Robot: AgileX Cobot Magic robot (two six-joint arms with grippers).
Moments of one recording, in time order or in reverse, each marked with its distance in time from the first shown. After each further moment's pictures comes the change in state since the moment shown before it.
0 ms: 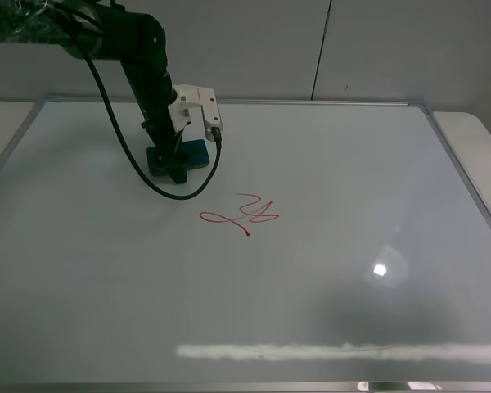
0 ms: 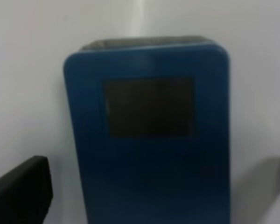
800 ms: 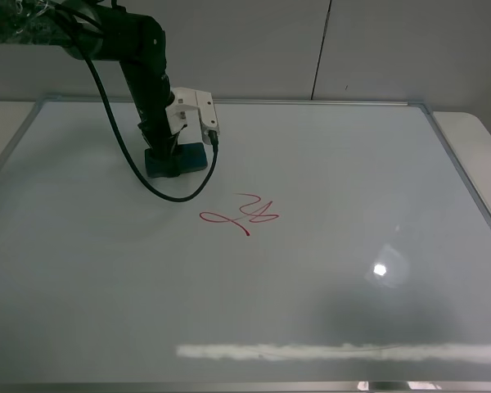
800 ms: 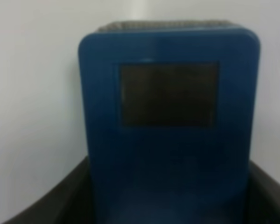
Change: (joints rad) left arm 0.001 0.003 -0.002 0.036 0.037 -0.023; right arm 0.000 0.000 0.000 0.000 0.000 0.000
